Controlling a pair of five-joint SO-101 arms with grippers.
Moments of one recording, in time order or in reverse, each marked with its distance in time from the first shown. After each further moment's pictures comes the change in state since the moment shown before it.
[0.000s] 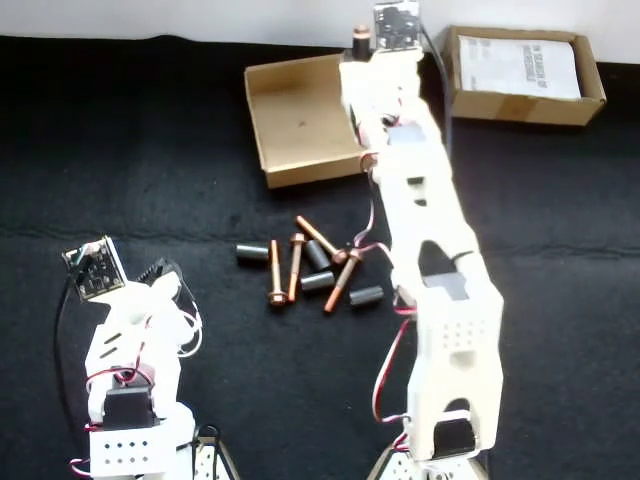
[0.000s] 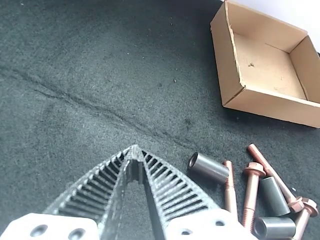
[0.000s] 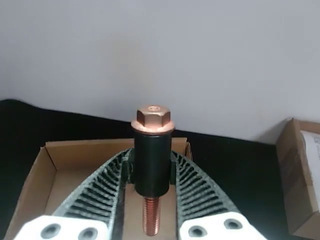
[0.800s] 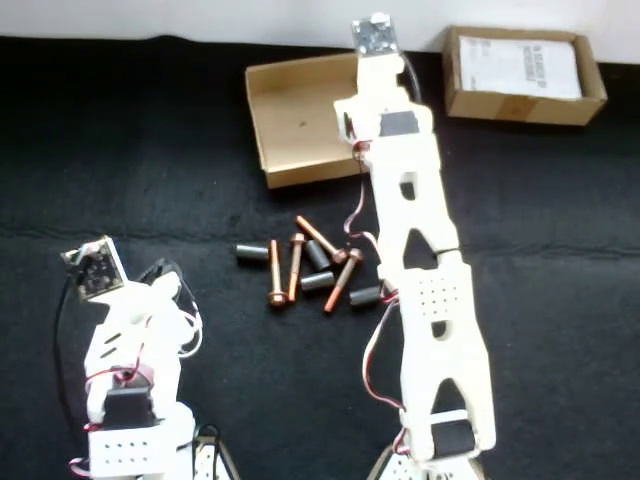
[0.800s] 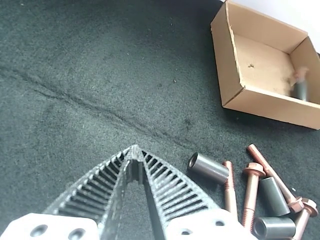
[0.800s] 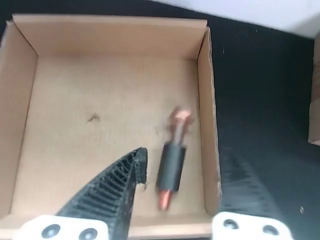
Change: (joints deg) left arm 0.0 0.0 0.0 0.0 0.0; right arm -0.3 21.9 -42.4 46.8 3.3
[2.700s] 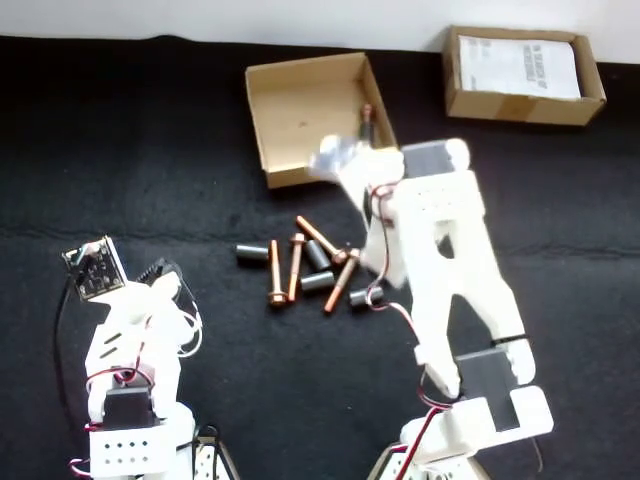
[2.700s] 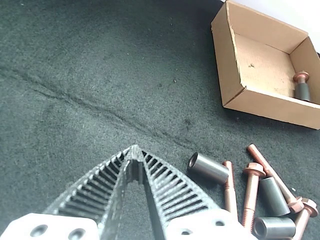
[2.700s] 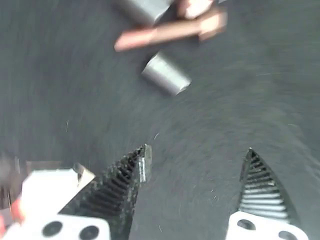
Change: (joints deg) left arm 0.0 0.0 0.0 0.0 0.0; right arm -3.2 -60.9 75.3 37.6 41.1
